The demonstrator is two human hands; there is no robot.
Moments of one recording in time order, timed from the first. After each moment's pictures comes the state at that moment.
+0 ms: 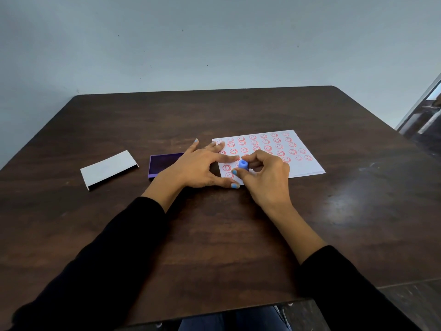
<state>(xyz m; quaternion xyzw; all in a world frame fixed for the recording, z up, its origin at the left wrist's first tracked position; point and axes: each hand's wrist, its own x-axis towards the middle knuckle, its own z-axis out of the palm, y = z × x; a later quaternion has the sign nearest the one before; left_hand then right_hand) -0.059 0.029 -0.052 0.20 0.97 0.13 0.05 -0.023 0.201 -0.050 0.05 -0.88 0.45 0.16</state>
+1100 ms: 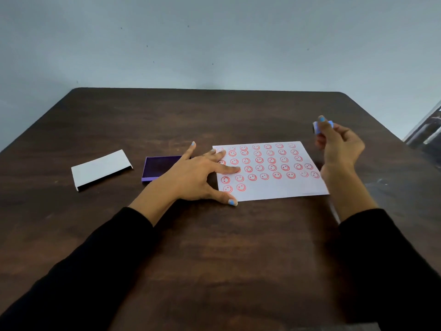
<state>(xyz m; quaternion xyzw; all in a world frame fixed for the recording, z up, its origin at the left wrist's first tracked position) -0.045 0.033 -0.043 0.19 0.97 0.12 0.09 -0.115 0.293 -0.020 -0.14 -0.57 0.78 0.21</state>
